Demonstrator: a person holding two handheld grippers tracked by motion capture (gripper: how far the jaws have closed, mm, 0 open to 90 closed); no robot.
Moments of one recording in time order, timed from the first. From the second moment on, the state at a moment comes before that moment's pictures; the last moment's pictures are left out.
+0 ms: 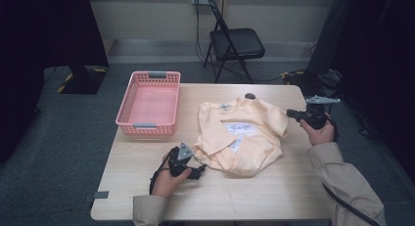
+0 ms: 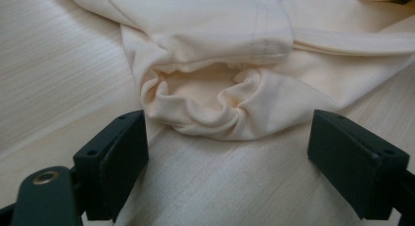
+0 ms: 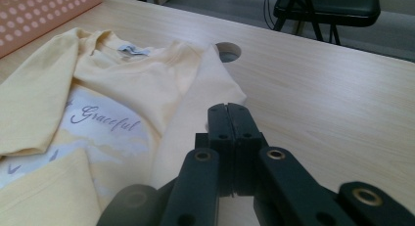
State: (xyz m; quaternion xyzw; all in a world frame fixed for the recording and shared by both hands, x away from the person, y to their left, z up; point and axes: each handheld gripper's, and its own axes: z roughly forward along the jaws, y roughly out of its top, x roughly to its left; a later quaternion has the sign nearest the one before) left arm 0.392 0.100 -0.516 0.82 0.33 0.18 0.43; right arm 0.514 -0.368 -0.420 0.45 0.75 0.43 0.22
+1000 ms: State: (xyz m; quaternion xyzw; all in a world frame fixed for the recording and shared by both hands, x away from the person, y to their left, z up) left arm 0.392 0.100 -0.516 0.82 0.34 0.18 0.43; right arm 0.475 -0.354 -0.466 0.41 0.77 0.46 0.17
